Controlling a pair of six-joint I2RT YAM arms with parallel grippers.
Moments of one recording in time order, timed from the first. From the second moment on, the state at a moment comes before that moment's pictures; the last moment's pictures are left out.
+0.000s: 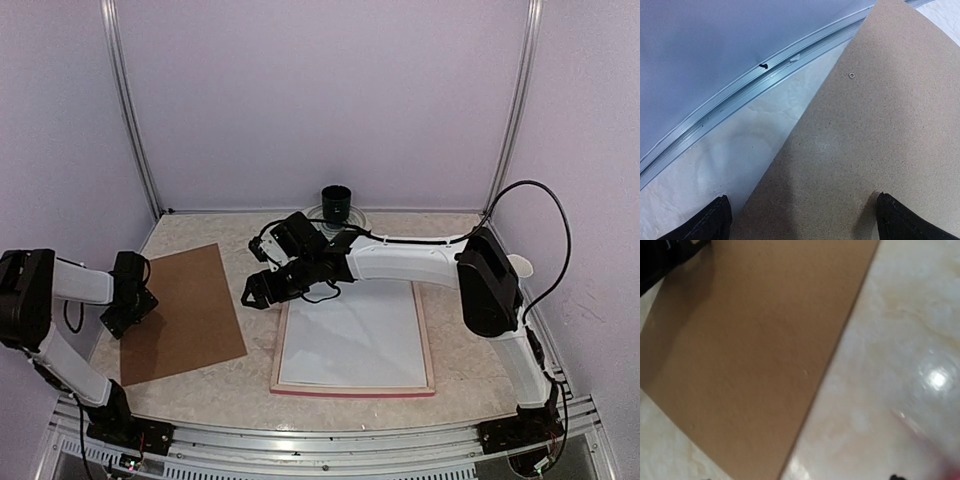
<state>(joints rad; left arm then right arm) 0.05 1.51 0.58 -0.16 -0.47 -0.81 1.00 2.29 1.92 -0.37 -0.28 0.41</state>
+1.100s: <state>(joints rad) -0.17 1.65 0.72 -0.14 -0.48 -0.70 1.00 2.53 2.13 -0.43 -0.23 0.65</state>
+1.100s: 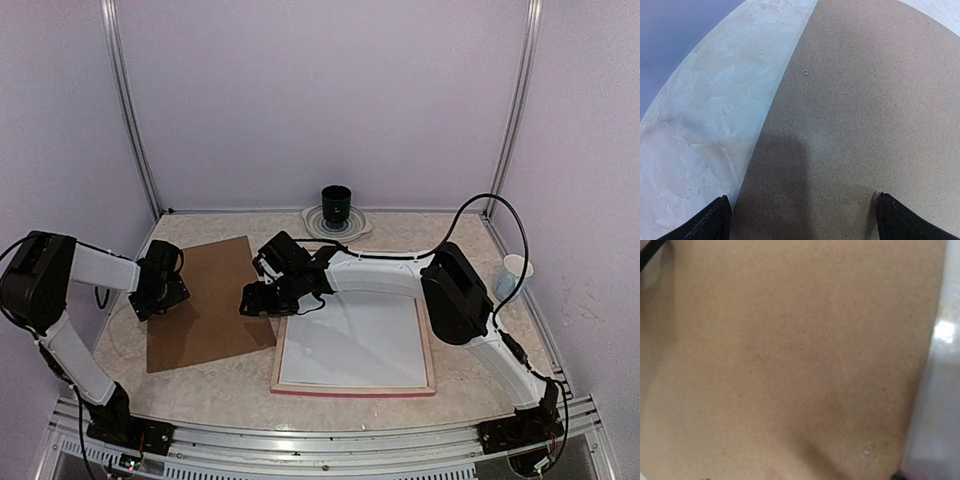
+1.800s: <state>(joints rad) -0.18 1.64 0.72 -0.13 -0.47 -0.70 1.01 2.53 2.15 -0.43 -0.15 0.81</state>
